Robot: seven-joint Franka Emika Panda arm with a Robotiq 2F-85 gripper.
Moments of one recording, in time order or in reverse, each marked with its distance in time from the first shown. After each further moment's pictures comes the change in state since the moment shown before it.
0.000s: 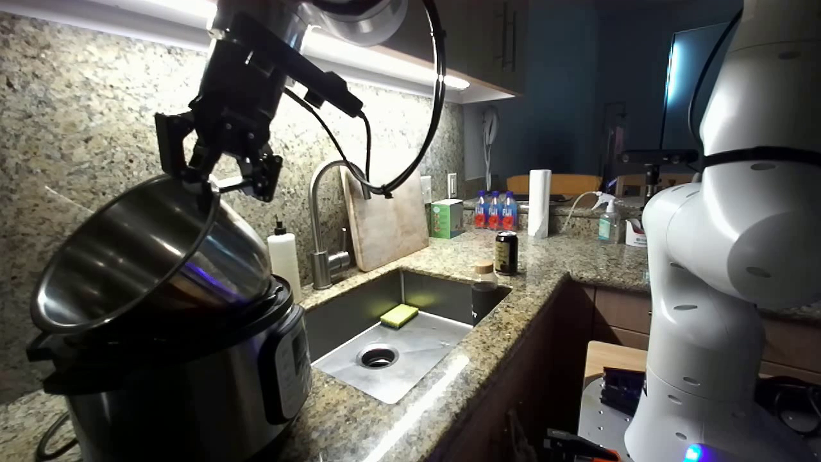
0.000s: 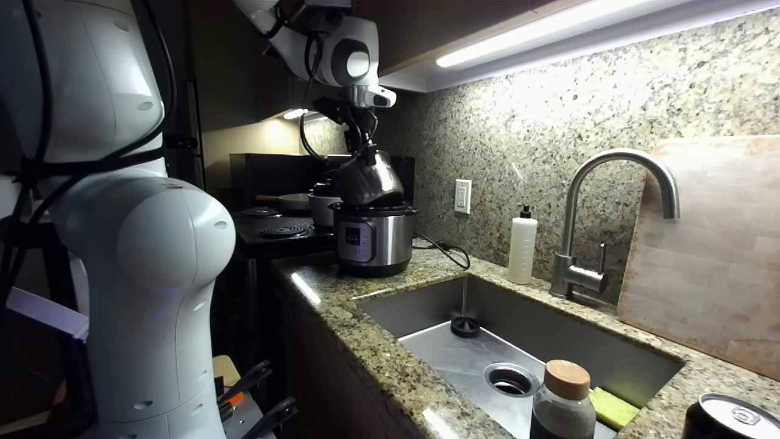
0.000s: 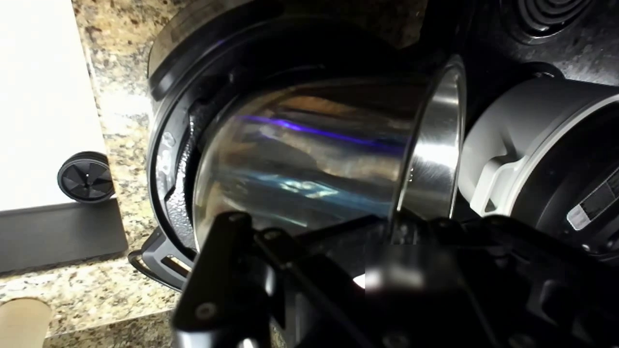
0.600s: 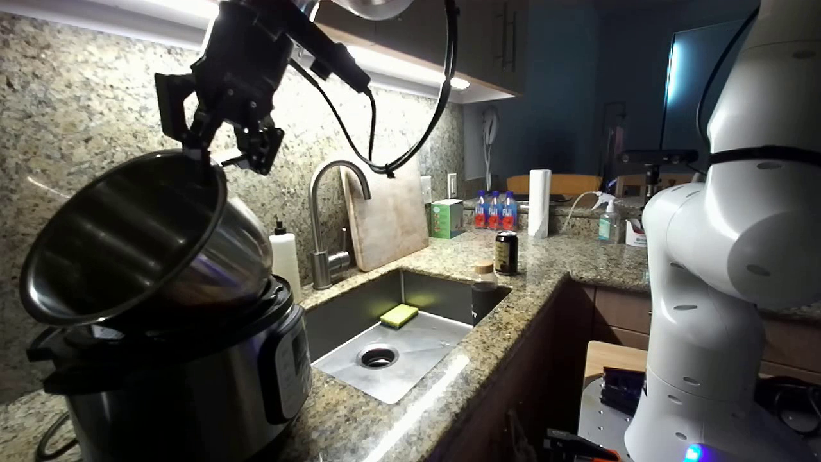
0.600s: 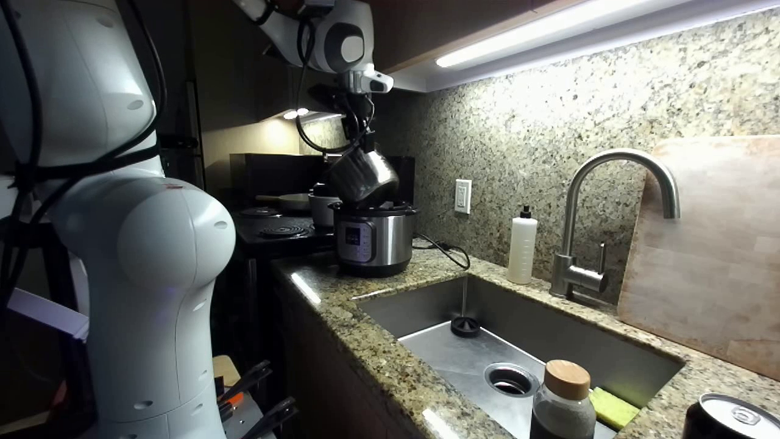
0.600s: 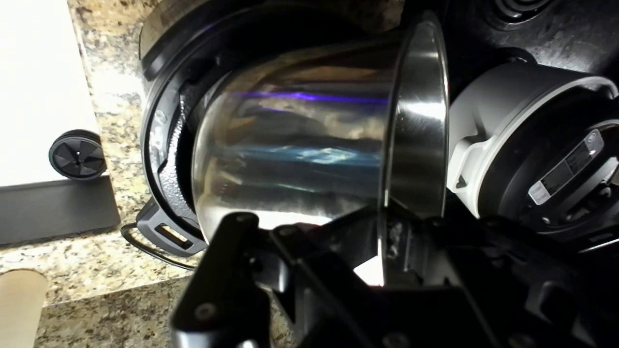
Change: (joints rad) arm 0.000 -0.061 -0.001 0.000 0.012 0.000 -0.006
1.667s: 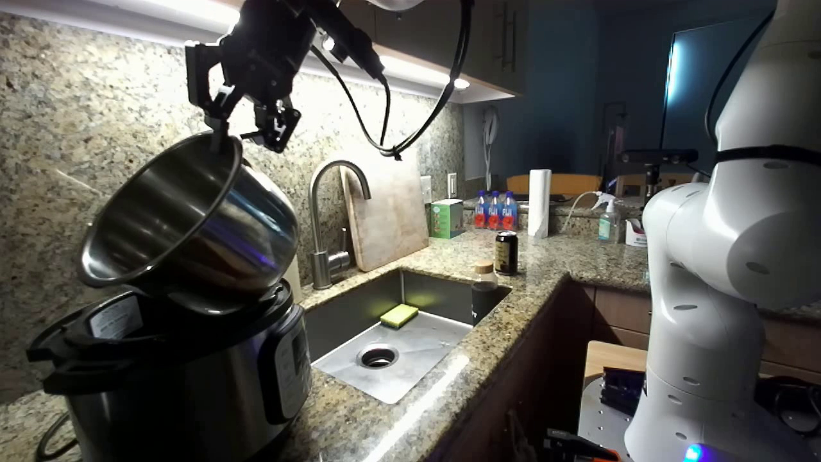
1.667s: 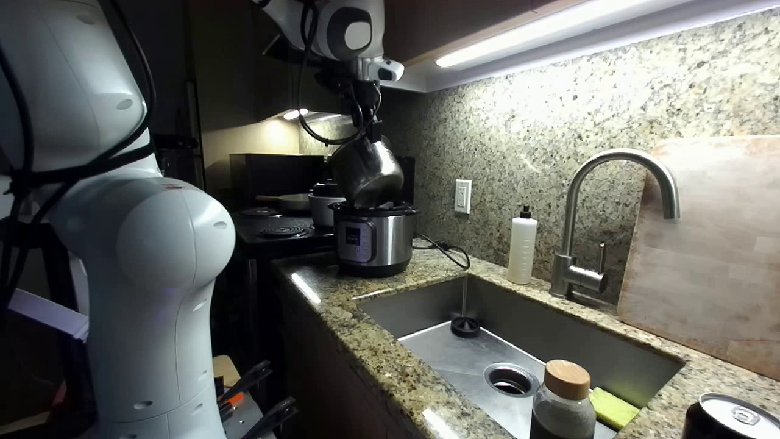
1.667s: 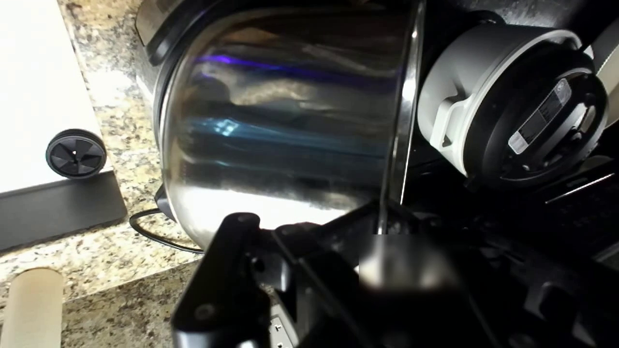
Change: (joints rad) arm -0.003 -0.066 -0.067 -0.024 0.089 -0.001 -0.026
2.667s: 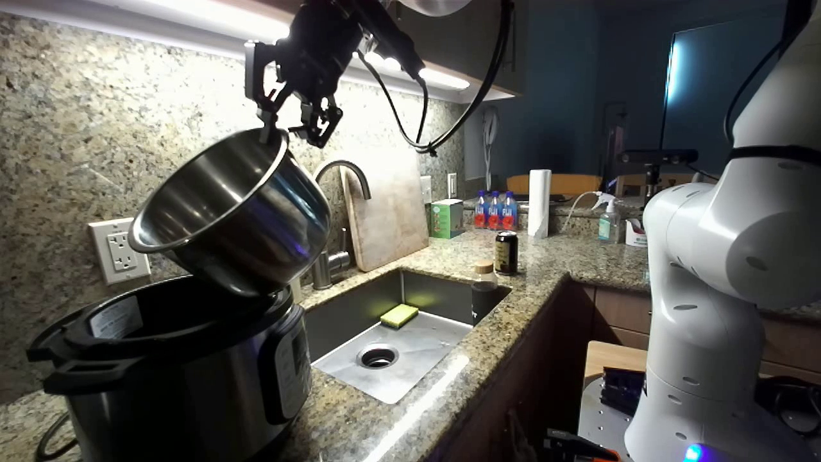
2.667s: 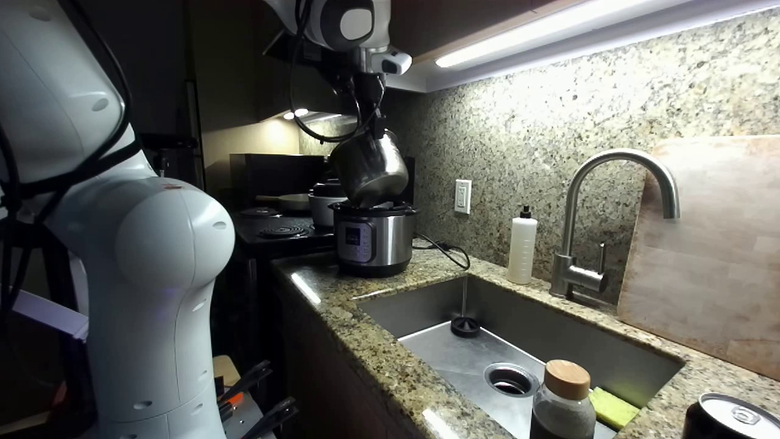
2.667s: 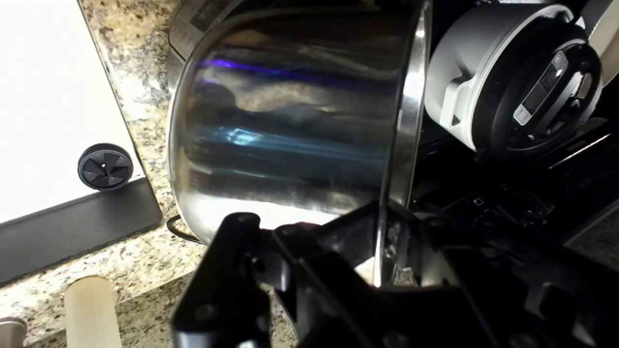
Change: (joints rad) arm -0.006 -0.141 -0.074 -0.128 0.066 0.000 -0.017
